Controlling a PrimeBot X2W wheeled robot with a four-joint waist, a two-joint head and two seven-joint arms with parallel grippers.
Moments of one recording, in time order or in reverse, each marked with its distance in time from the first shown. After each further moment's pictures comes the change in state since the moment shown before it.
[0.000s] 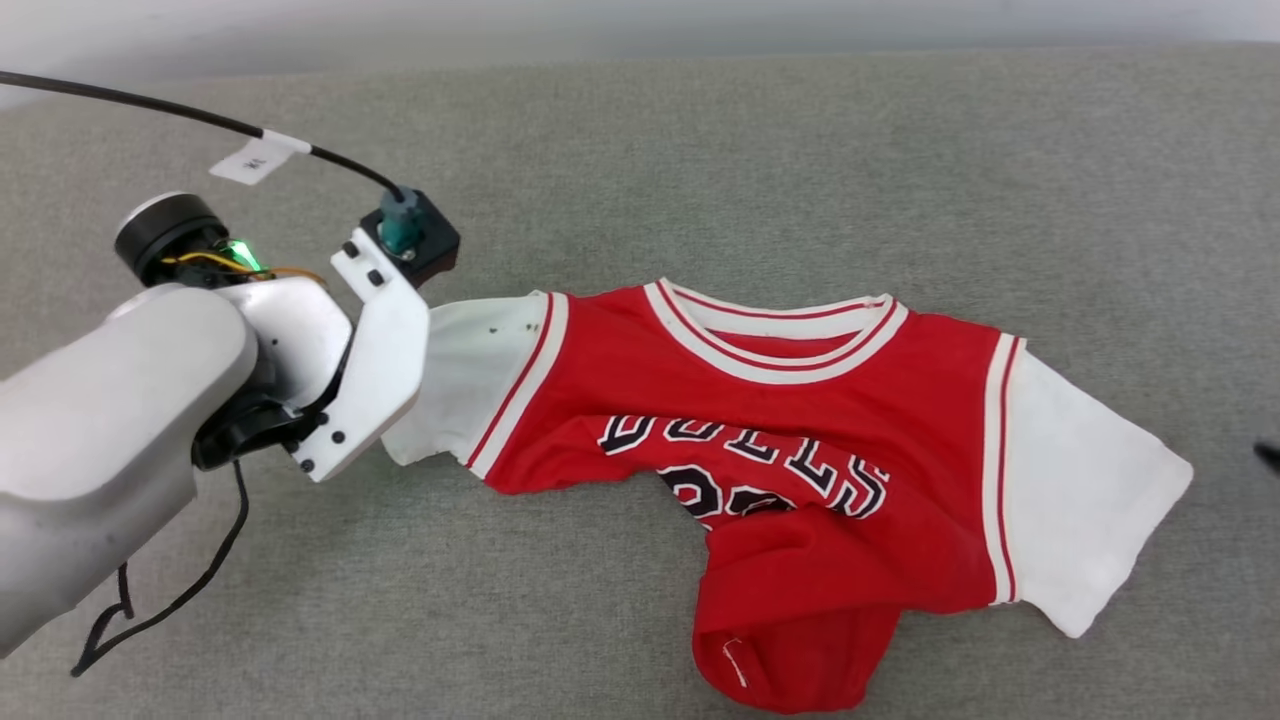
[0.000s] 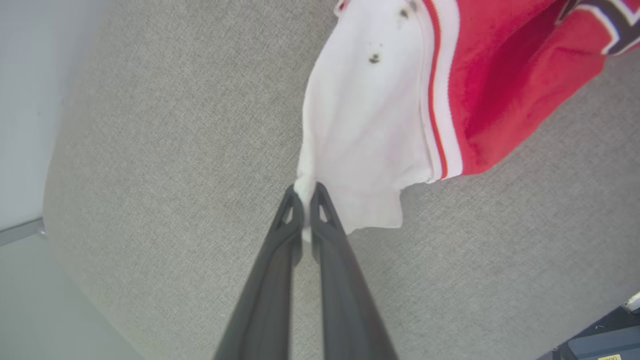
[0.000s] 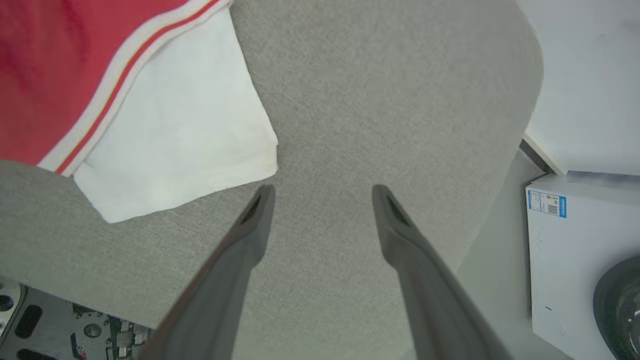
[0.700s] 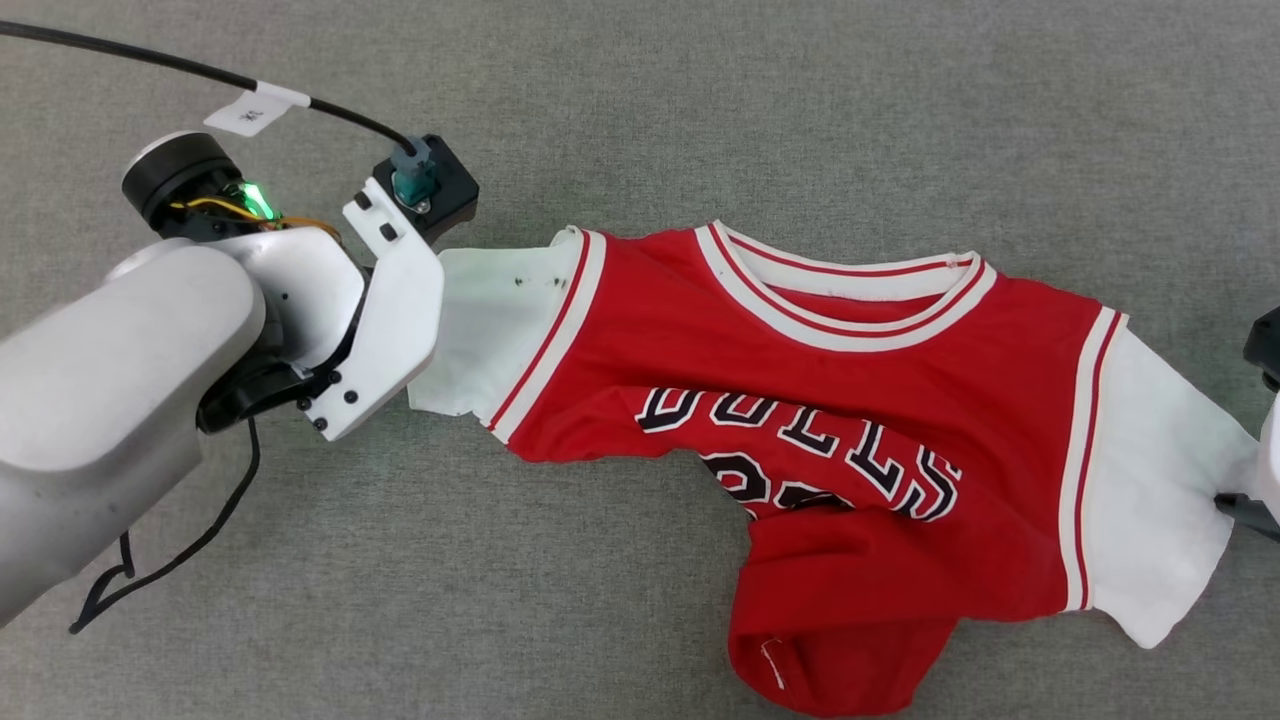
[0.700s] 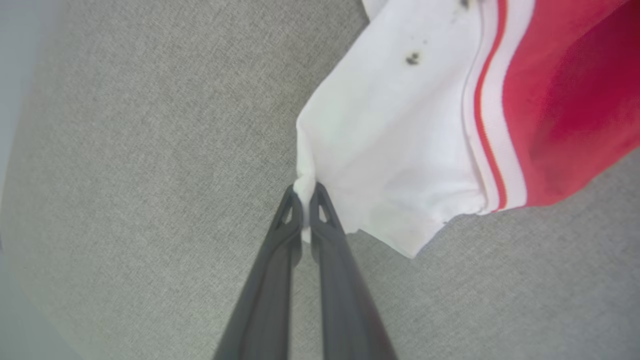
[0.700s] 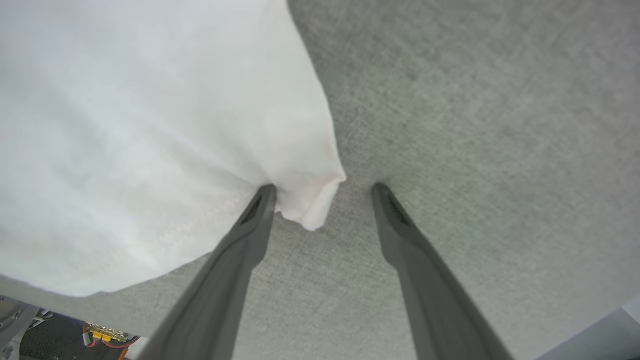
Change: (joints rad) left arm -0.082 -0.022 -0.021 -0.010 0.018 0.000 -0.062; right arm -0.215 0.079 0.321 0.318 0.141 0.000 0.105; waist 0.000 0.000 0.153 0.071
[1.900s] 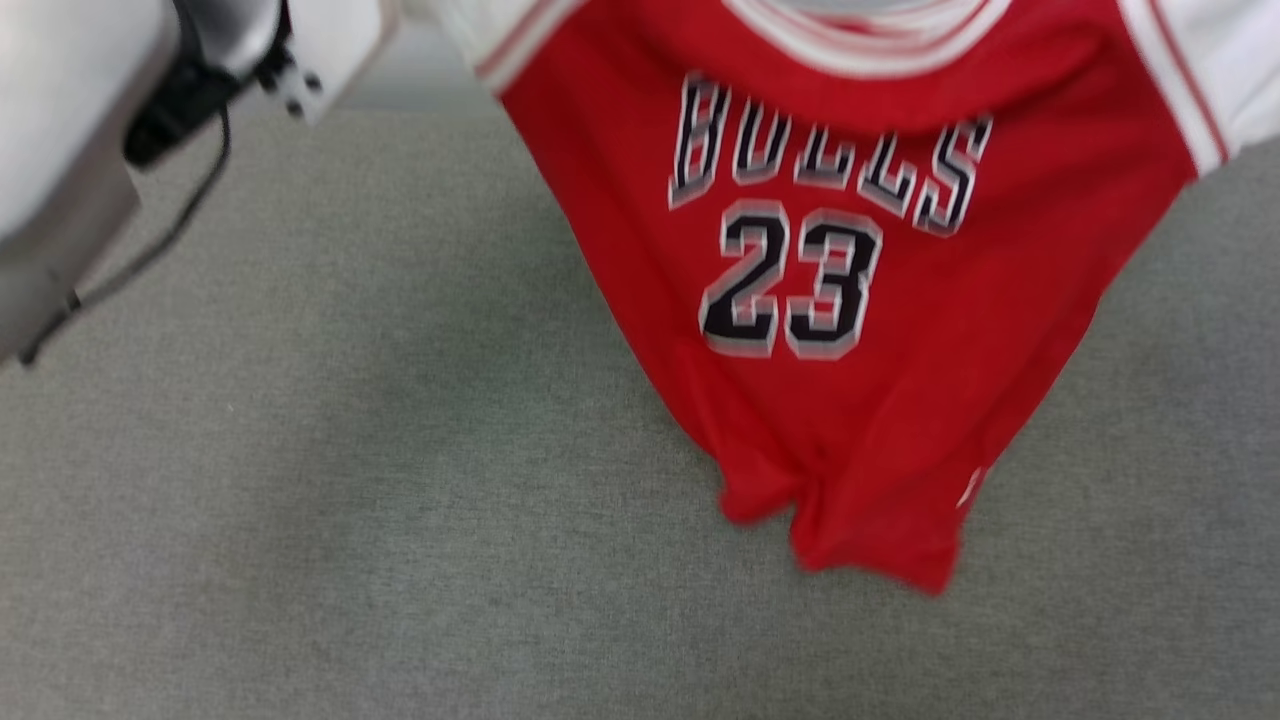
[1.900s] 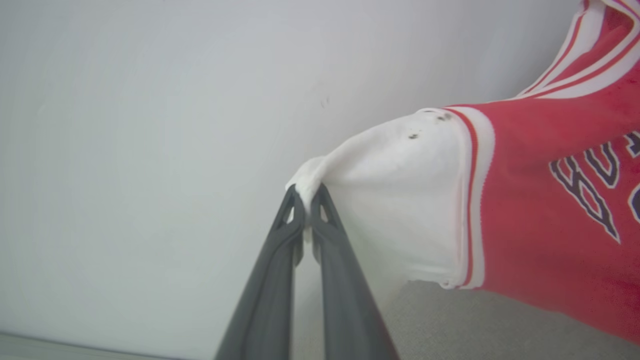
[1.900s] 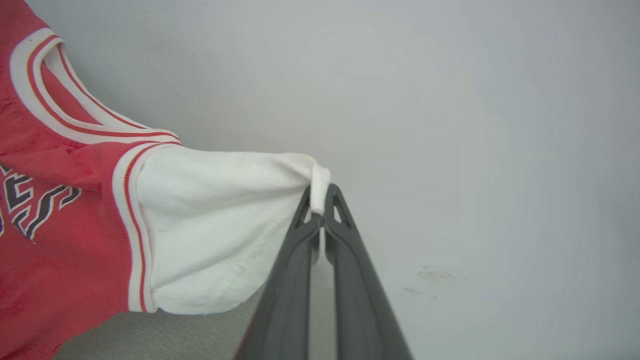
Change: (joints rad) left arm -0.248 -0.112 0.114 0.220 0.150 0.020 -0.449; right arm -0.518 -0.018 -0.079 -0.097 -0.189 0.000 -0.383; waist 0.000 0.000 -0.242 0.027
